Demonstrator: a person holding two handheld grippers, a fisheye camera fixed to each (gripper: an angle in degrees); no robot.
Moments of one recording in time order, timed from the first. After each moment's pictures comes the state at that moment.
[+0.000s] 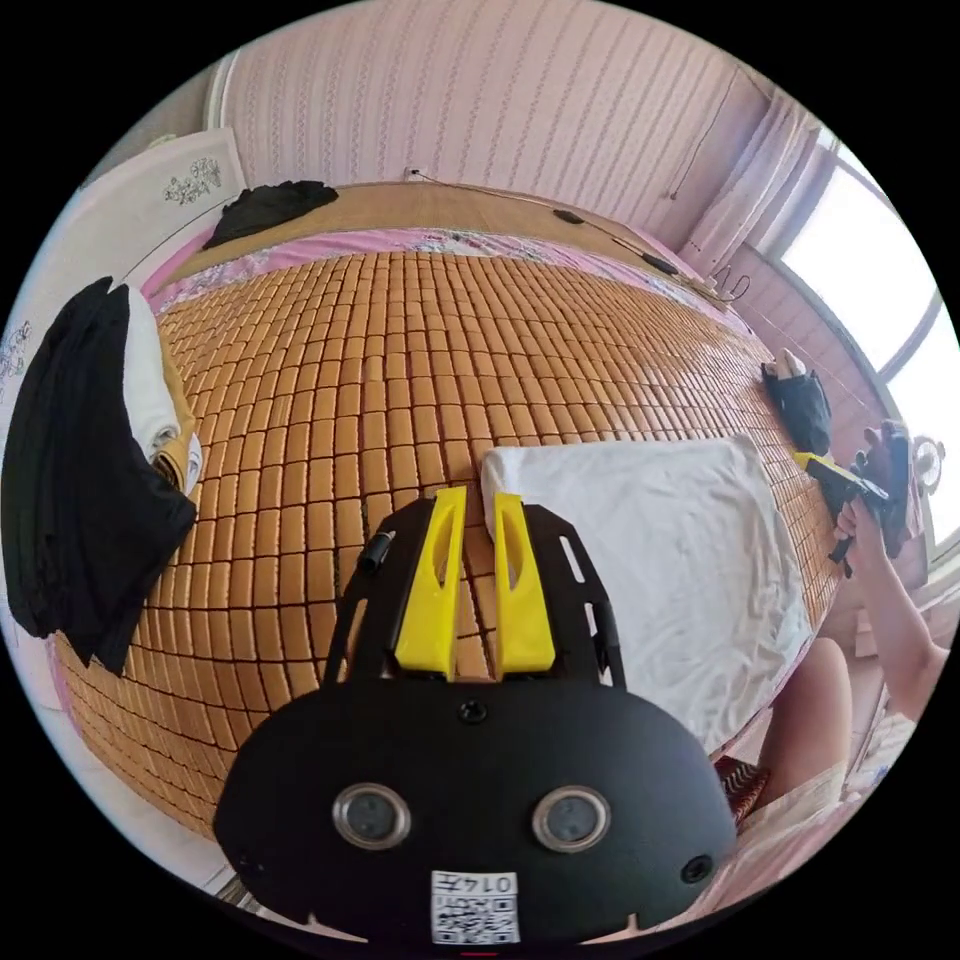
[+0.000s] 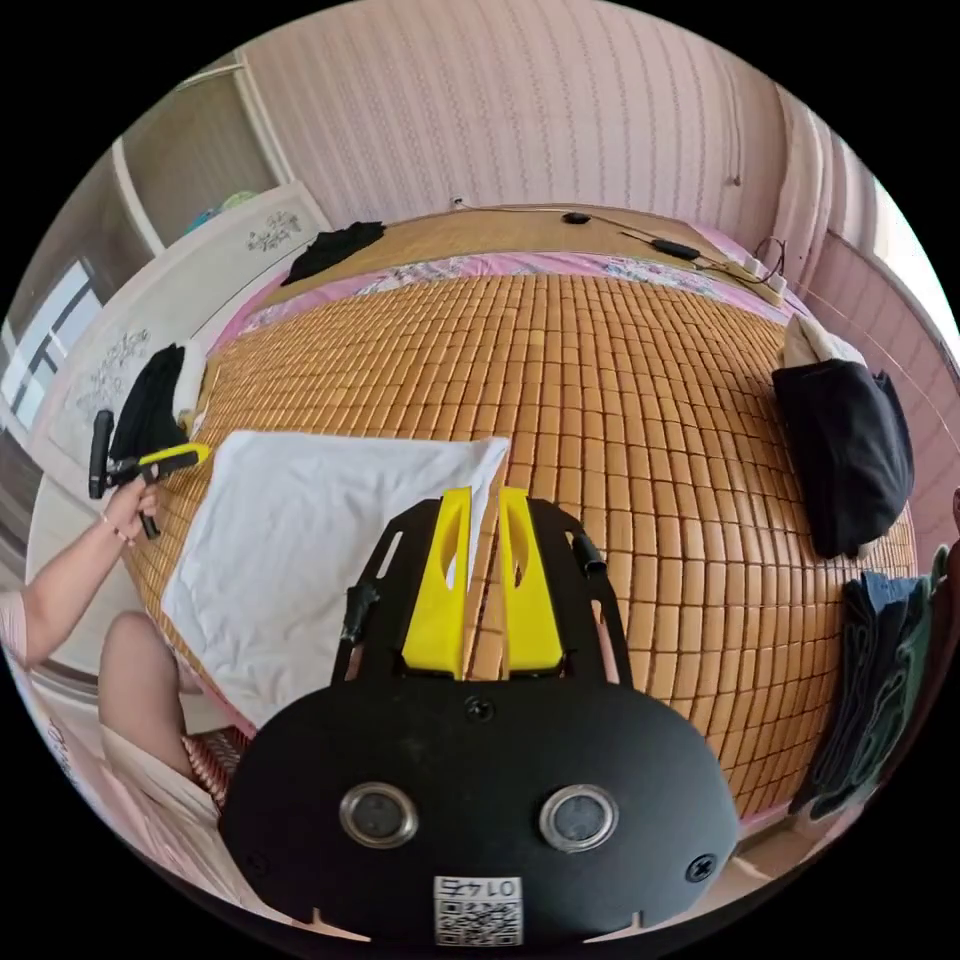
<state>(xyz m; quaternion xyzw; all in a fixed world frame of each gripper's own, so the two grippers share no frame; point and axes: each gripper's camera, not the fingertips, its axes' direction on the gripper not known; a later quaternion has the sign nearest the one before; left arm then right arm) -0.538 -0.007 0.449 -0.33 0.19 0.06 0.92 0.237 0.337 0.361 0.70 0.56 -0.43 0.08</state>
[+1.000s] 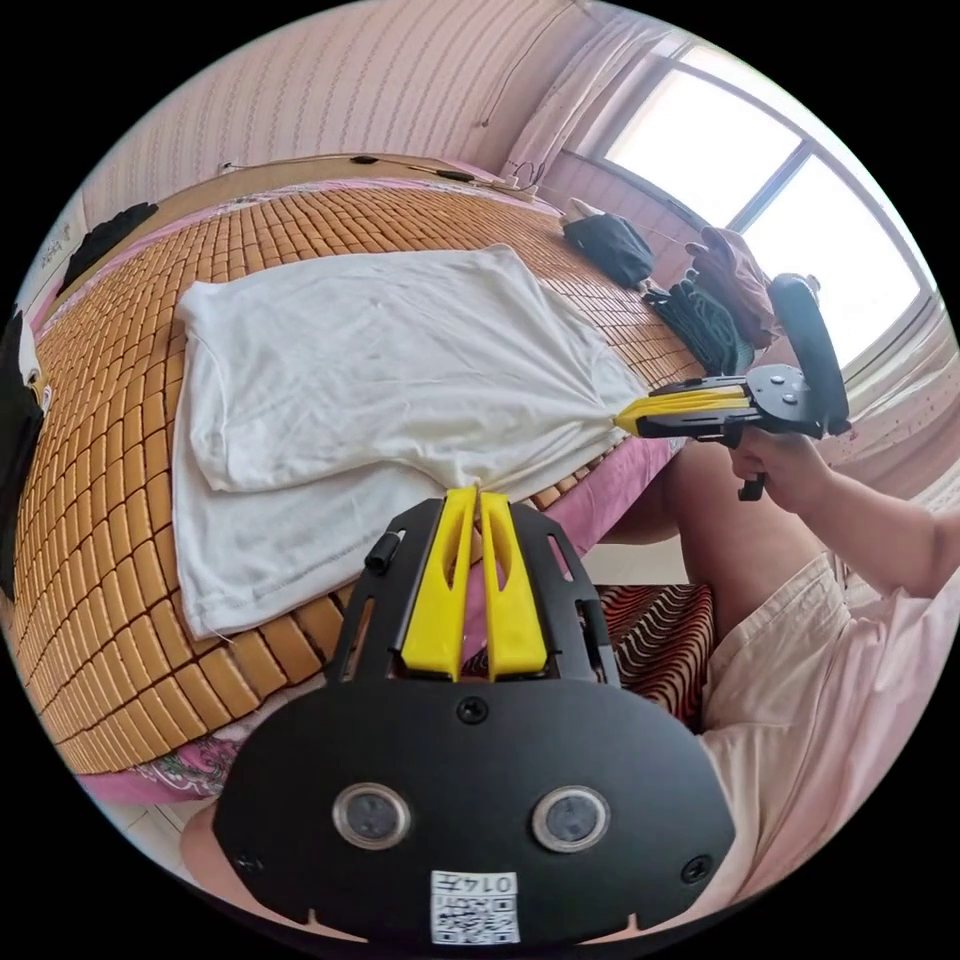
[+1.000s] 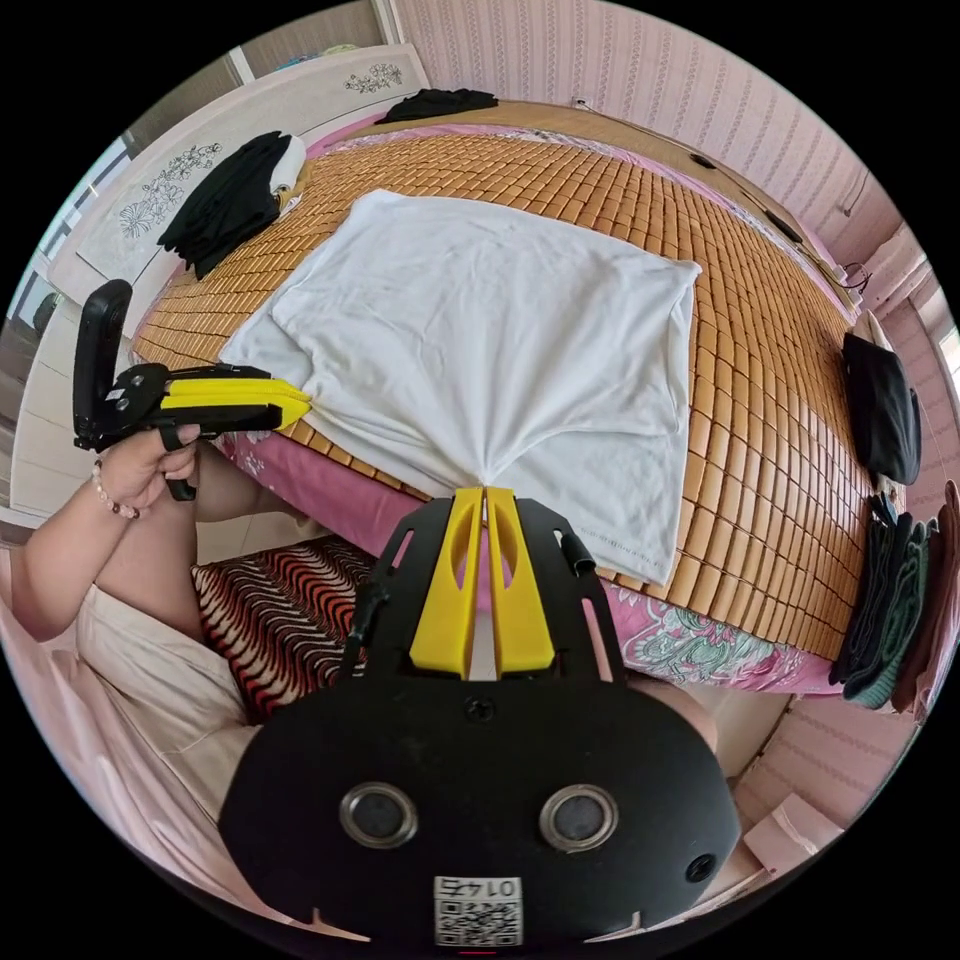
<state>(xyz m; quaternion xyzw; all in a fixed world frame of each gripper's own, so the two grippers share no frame) -0.457 0.152 0.287 -0.34 0.39 0.13 0.85 0.299 0.158 0.539 0.64 0.67 -0.34 0.15</state>
